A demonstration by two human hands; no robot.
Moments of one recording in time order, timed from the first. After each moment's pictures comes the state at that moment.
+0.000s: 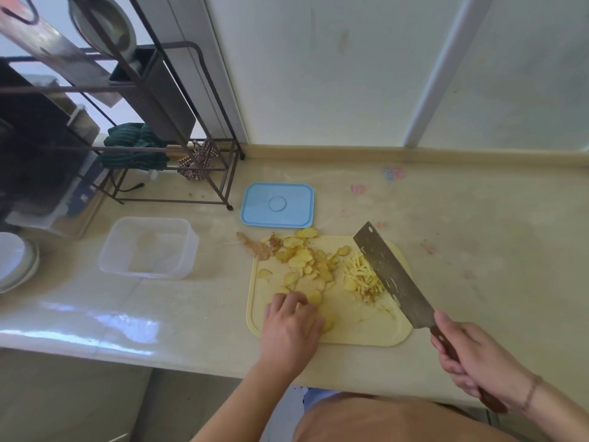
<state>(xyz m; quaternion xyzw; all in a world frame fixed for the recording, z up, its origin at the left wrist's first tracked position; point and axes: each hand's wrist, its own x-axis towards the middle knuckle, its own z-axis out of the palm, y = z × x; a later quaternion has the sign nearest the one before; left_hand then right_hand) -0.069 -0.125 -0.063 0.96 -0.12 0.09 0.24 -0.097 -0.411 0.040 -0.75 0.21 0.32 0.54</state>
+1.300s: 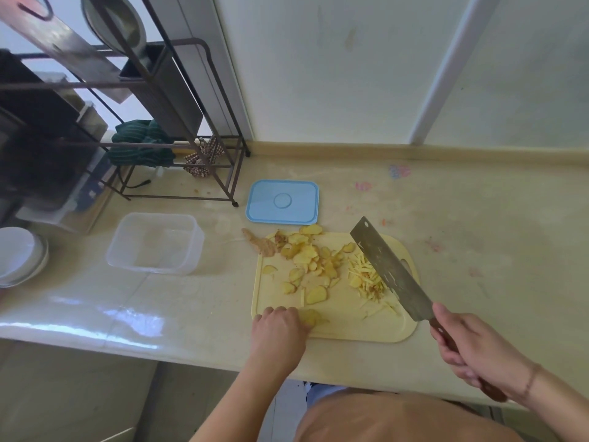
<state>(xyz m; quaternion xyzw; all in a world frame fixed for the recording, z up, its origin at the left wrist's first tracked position) -0.067 -0.110 -0.030 0.98 -0.03 -0.19 0.09 -0.089 -0.404 0.047 -0.77 0.20 0.33 0.51</state>
